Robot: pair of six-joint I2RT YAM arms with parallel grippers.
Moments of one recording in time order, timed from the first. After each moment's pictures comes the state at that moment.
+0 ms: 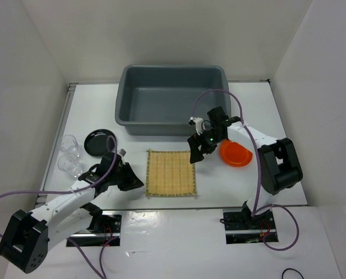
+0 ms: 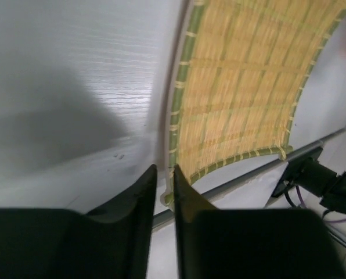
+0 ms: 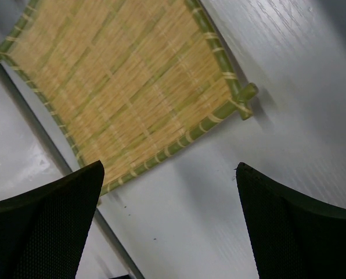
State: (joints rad) left arm -0.44 0.92 0.33 -0.30 0.32 -0.93; right arm 0.36 1.63 1.07 -0.65 -0.64 -0.28
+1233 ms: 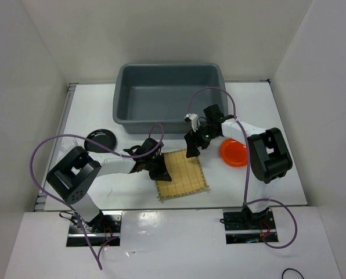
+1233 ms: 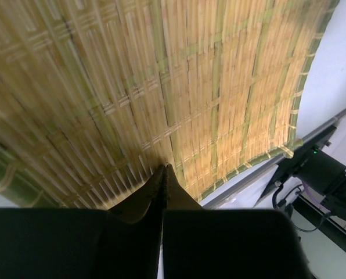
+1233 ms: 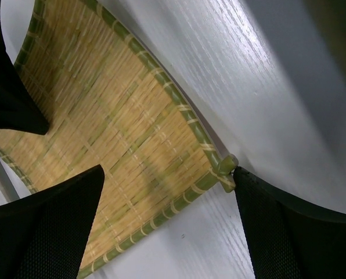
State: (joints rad) left arm -0.70 1.64 0.74 -0.11 0.34 -0.95; right arm 0.35 1.81 1.13 -0.49 -0.66 -0.37
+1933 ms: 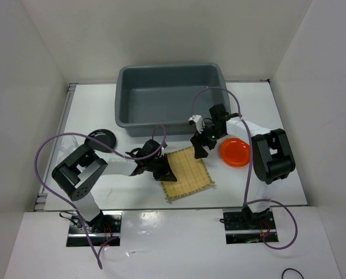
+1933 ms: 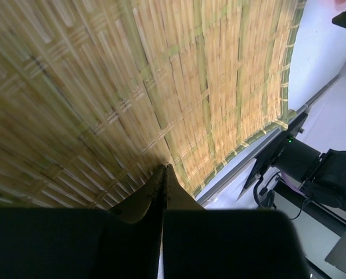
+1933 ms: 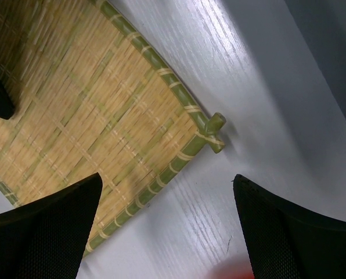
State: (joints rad) left arm -0.71 1.70 0.69 0.11 0.43 -1.01; right arm 0.30 1.79 1.13 -0.61 -0.58 -0.59
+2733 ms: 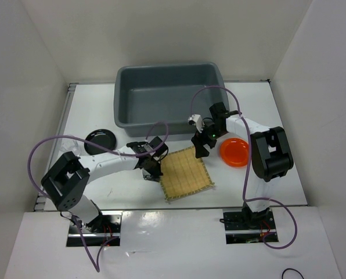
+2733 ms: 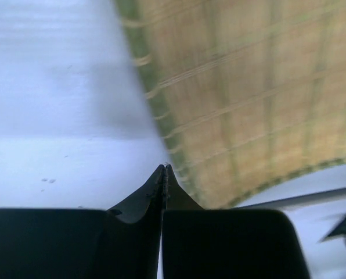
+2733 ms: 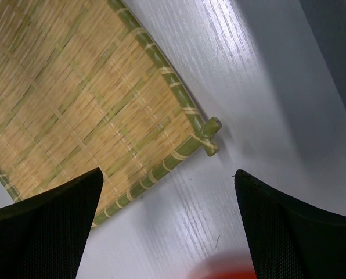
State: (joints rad) left arm -0.80 1.56 0.97 -0.63 0.00 -0.91; right arm 0.29 1.82 1.18 -0.67 -0.62 -0.69
